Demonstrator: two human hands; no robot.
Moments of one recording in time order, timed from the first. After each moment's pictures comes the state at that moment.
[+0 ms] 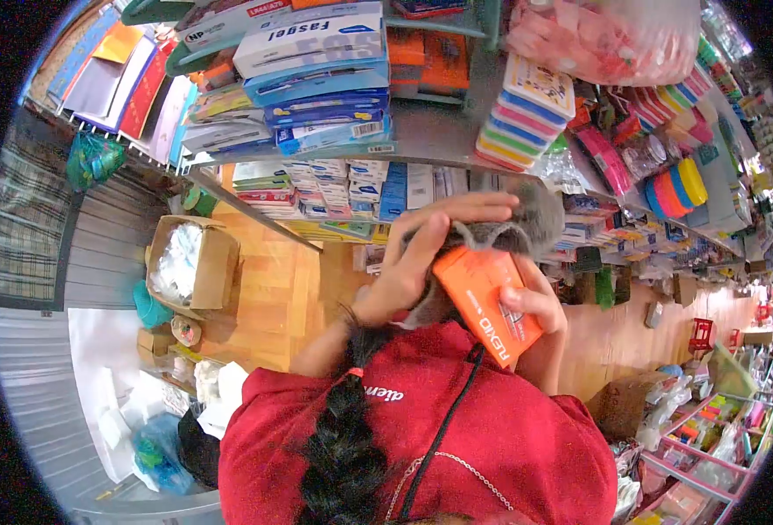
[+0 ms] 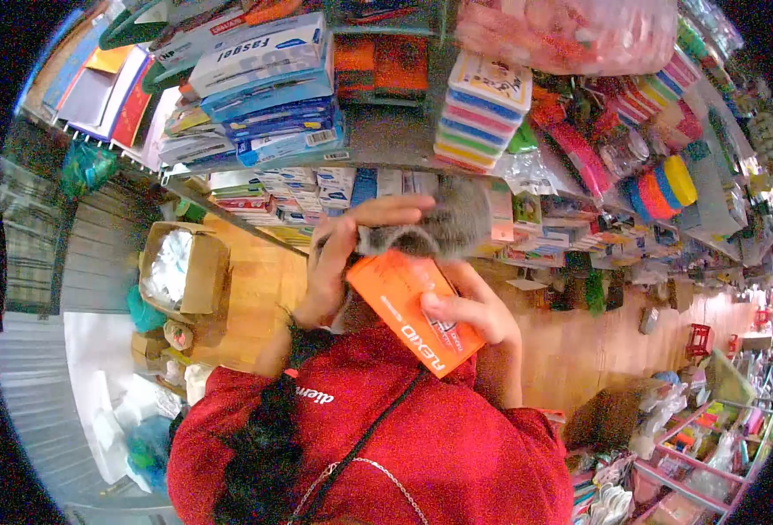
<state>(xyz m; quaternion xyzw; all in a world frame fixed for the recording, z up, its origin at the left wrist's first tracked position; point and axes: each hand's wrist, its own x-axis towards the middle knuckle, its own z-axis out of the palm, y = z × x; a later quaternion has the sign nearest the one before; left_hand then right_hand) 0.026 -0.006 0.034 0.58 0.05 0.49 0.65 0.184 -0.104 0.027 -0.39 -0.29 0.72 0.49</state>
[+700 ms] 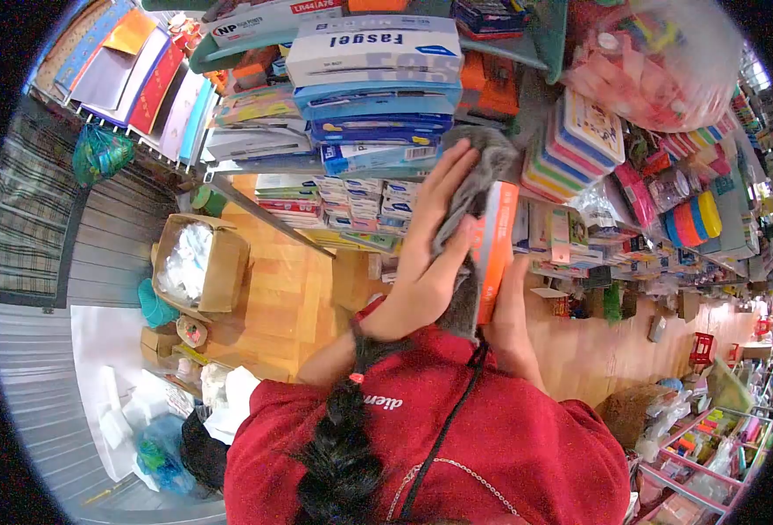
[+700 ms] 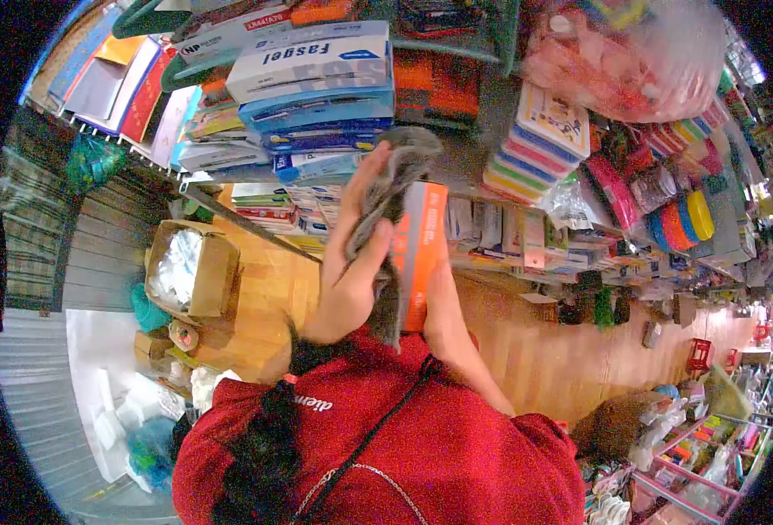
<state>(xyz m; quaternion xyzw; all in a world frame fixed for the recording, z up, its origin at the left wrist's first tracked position) -0.015 0.032 0.039 0.67 0.21 0.55 0.45 0.083 -0.033 0.011 -0.39 -0.40 0.50 0.66</state>
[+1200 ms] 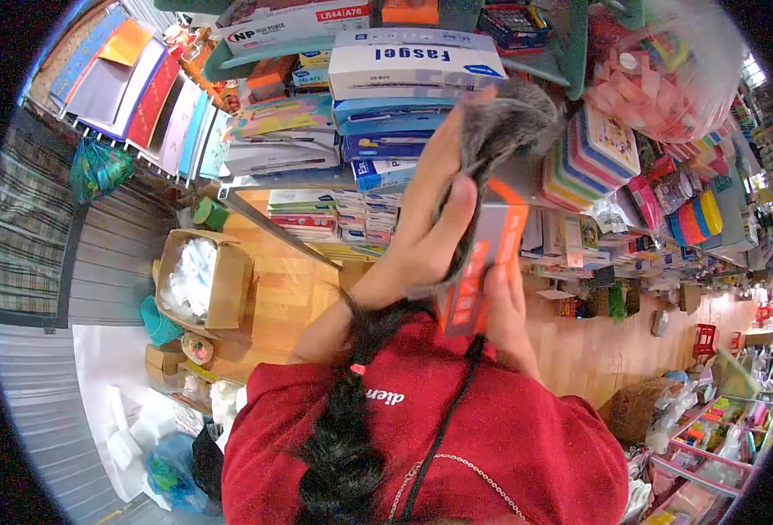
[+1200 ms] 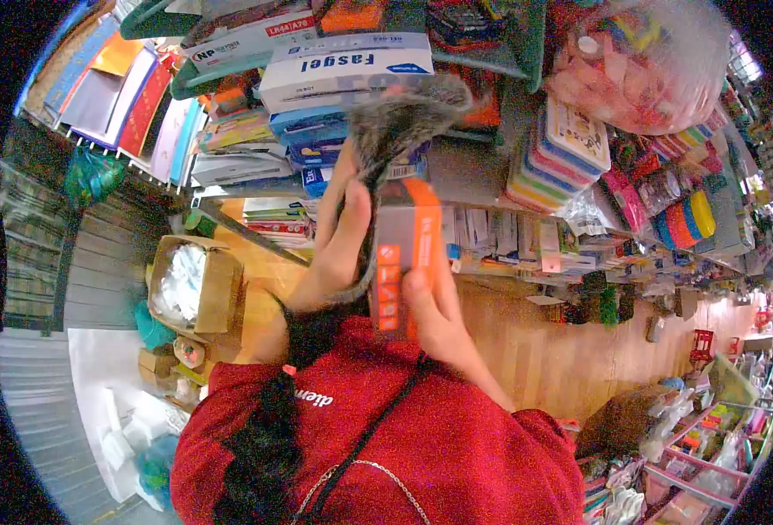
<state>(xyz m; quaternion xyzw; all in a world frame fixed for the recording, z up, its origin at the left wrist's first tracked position) -0.048 0.083 0.055 0.70 0.09 0.53 0.47 0.042 -0.020 0.012 -0.43 -0.42 0.45 0.66</state>
